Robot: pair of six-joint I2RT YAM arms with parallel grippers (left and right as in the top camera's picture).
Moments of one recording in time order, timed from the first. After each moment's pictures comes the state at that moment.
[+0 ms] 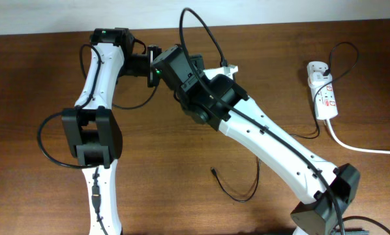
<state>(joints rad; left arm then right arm) -0.09 2.45 2.30 -1.61 1.54 -0.65 0.77 1.85 1.91 -0.90 0.49 1.98</state>
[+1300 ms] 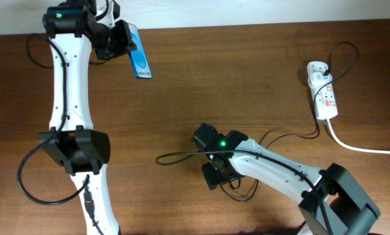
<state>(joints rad) 0.00 2.34 2.64 -1.41 0.44 -0.25 0.77 1.70 1.02 -0.88 -0.09 0.41</state>
